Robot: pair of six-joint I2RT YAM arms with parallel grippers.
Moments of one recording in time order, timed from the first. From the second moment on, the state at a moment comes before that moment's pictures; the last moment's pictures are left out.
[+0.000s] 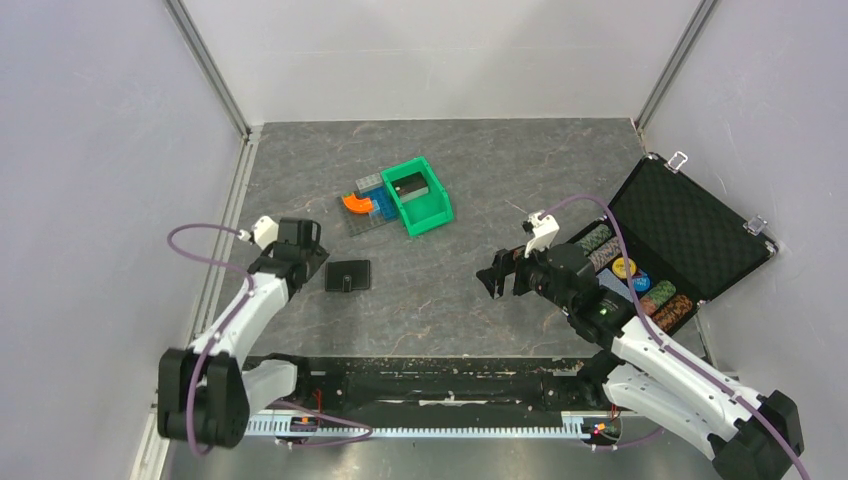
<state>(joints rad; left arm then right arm) -0.15 1.05 0.59 -0.45 -0.43 -0.95 0.66 0.78 0.50 -0.11 -0.01 0.34</state>
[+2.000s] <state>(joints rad) -0.42 1.45 0.76 -0.34 -0.12 -0.65 0.66 0.83 0.50 -0.11 -0.05 0.35</state>
